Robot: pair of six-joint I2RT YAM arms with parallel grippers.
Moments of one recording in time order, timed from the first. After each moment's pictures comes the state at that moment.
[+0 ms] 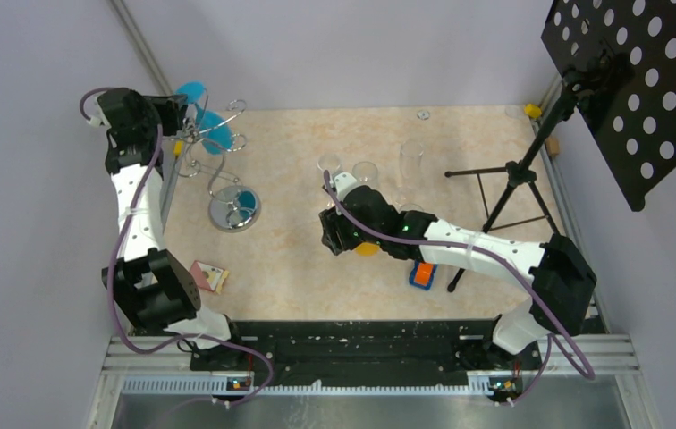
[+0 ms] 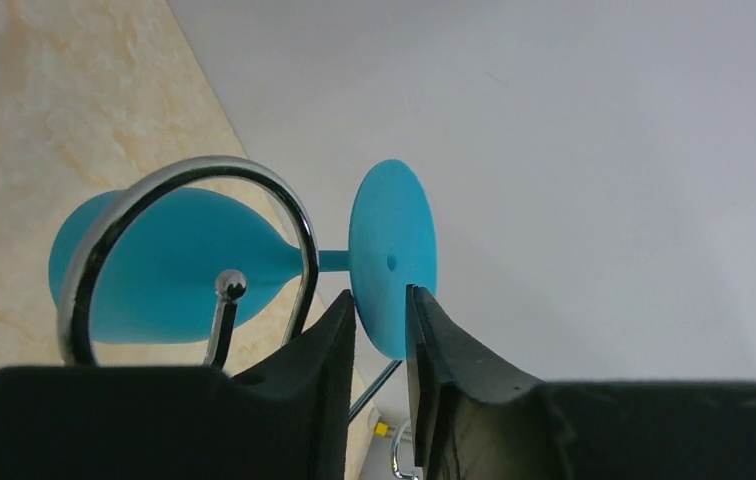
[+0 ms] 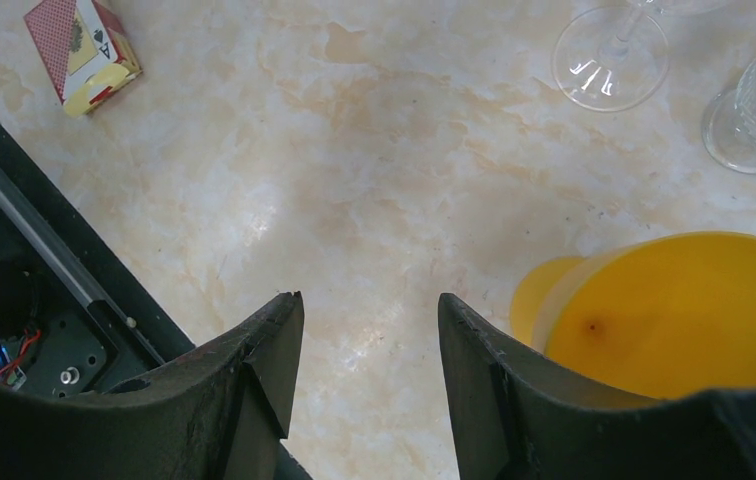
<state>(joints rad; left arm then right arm) 0.35 1.52 1.53 -0.25 0.24 -1.27 1.02 1.52 1.15 -0.23 0.09 0.31</state>
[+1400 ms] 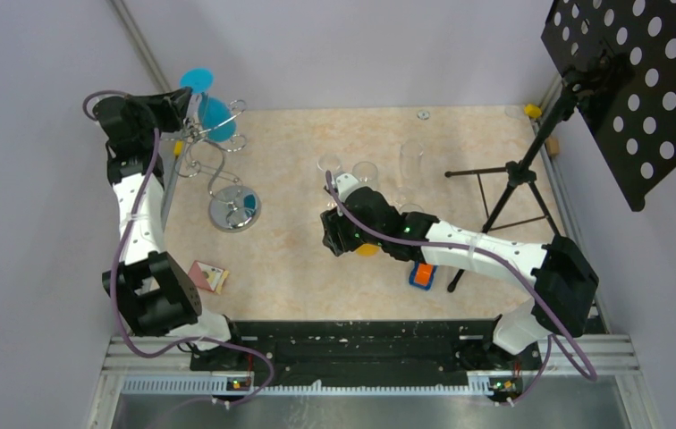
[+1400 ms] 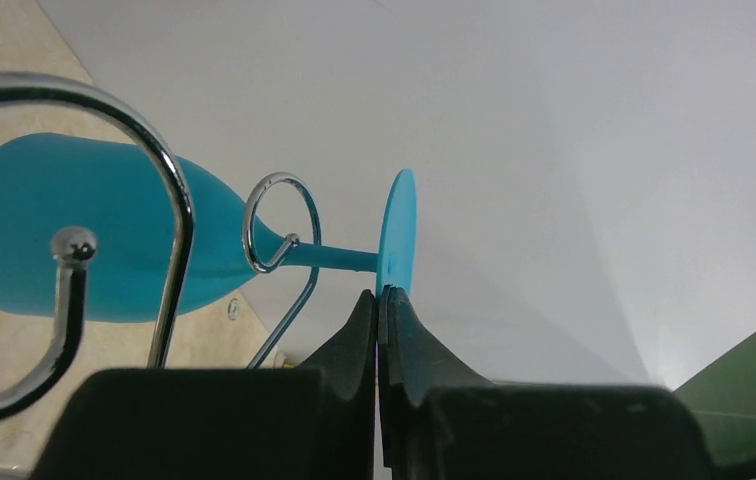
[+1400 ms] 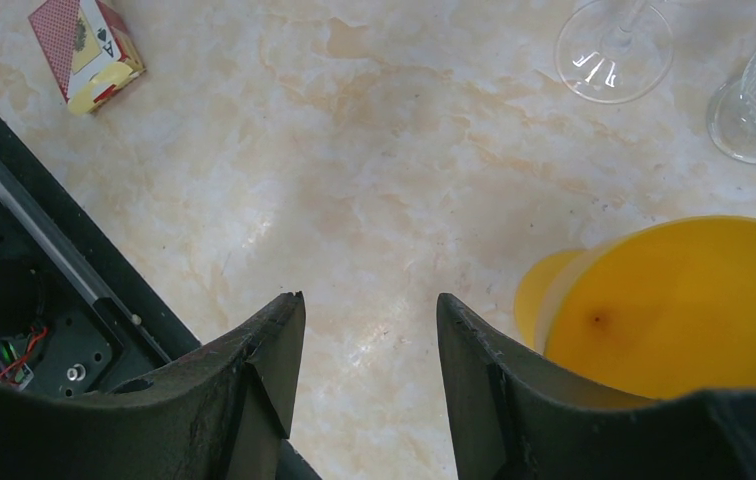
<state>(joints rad) 0.37 1.50 1.41 0.04 0.45 -1.48 1.02 1.51 1.14 -0.23 0.09 0.32</state>
